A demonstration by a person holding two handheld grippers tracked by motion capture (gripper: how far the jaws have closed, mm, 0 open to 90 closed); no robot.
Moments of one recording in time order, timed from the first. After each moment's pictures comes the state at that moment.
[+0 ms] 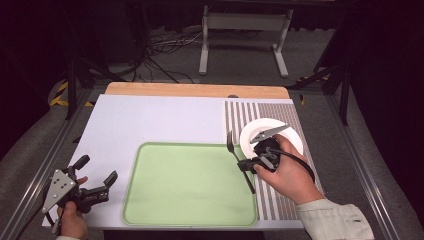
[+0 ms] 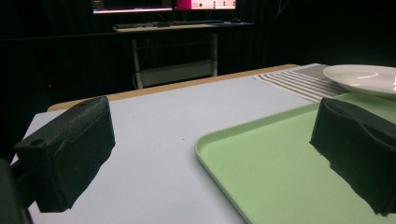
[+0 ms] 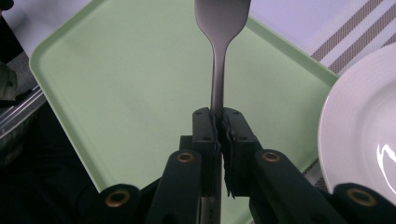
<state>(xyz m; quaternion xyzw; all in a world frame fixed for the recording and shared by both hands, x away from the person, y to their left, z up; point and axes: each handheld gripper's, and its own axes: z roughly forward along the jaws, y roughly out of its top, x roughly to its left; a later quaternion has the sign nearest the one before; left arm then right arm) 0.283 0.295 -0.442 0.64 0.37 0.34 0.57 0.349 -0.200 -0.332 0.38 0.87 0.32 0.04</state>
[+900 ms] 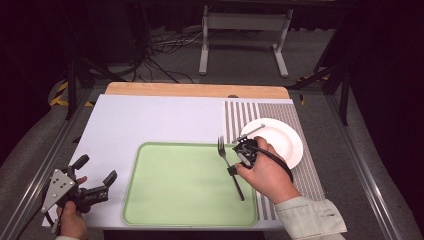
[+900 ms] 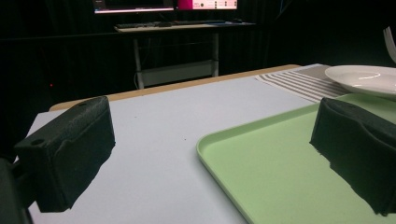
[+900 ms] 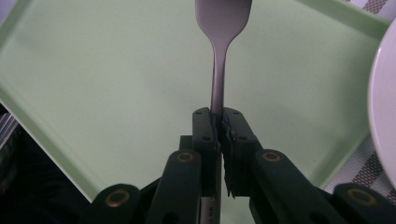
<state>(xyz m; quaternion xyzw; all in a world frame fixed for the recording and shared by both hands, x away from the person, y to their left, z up) 0.283 0.296 -0.441 0.65 0.37 0.34 0.57 0.367 -0.160 -0.362 0.47 0.85 0.22 -0.01</state>
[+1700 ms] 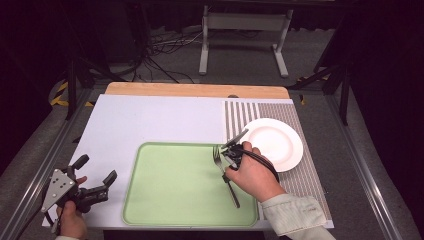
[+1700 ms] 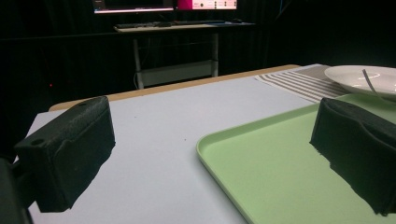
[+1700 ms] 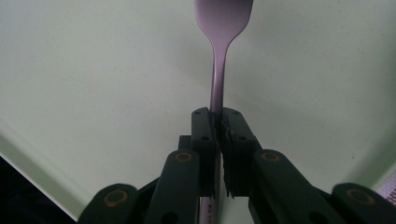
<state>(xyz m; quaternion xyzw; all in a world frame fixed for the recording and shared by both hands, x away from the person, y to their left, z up) 0.284 0.296 -0.441 0.64 0.37 0.34 0.57 0.380 -0.138 -0.395 0.50 0.85 0.15 -0.04</state>
